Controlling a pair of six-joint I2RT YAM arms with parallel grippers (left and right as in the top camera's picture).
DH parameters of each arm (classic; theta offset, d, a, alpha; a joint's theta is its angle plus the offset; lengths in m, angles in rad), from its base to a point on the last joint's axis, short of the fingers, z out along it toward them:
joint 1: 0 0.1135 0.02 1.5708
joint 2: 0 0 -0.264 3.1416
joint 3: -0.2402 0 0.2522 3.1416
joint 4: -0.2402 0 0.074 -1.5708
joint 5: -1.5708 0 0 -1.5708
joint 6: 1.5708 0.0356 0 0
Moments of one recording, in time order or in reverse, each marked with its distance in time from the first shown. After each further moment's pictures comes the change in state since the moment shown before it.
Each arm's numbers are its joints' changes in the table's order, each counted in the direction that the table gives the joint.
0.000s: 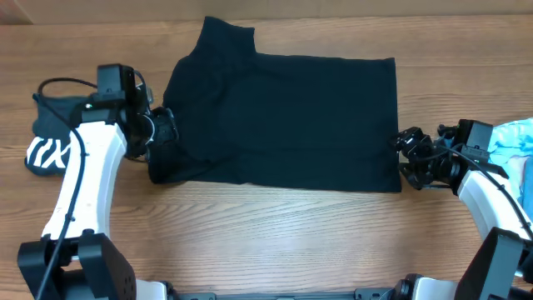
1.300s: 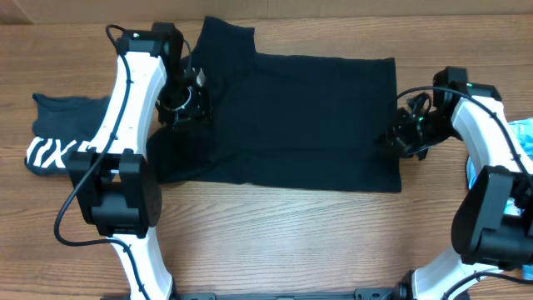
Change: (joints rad) left arm -0.178 -0.479 -0.599 -0.524 -0.107 0.185; right arm 0.153 -0.349 -0.581 -0.726 -0.056 -0.314
